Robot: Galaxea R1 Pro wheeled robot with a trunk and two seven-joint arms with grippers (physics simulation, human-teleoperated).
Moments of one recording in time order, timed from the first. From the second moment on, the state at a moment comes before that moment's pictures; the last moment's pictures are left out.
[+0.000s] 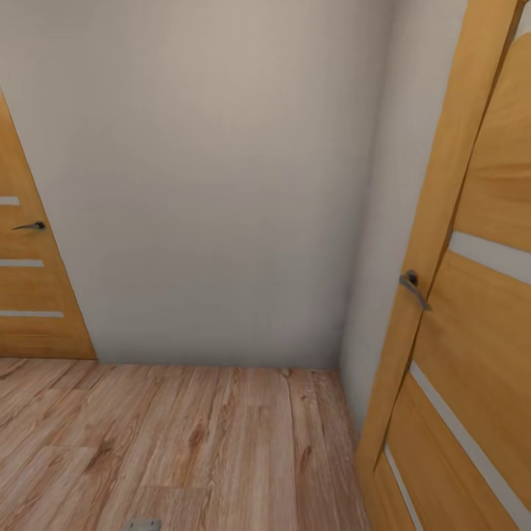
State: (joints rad) left arm -0.47 0.06 -0.28 0.04 0.31 -0.09 0.17; right arm -0.17 0.04 0.10 -0.31 0.07 -0.01 0.01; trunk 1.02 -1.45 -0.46
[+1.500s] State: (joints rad) left arm -0.47 0.06 -0.28 0.04 0.31 -0.09 0.17; right arm -0.17 0.04 0.10 -0.31 0.07 -0.01 0.01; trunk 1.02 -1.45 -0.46
